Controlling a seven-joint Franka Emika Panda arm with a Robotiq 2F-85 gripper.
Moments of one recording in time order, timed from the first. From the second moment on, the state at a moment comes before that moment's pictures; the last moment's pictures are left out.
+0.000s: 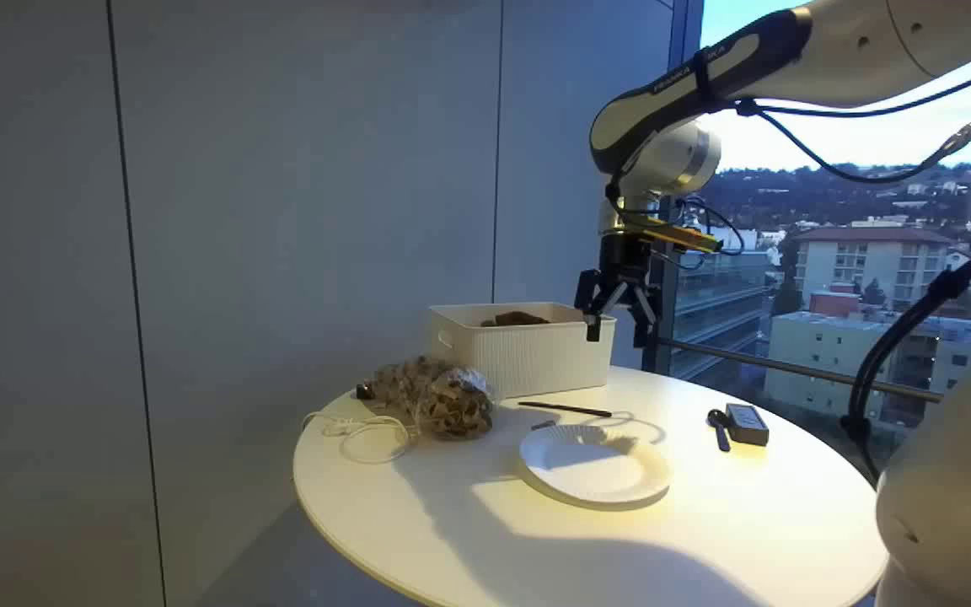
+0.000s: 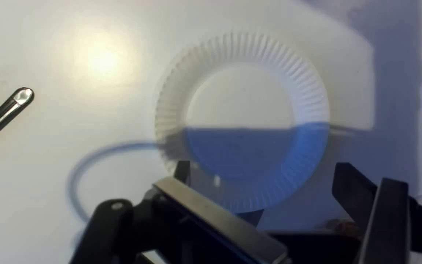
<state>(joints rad) -0.11 -0.37 -0.23 -2.20 0.06 1.68 -0.03</state>
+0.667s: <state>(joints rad) -0.11 -0.37 -0.23 -2.20 0.06 1.68 -0.03</state>
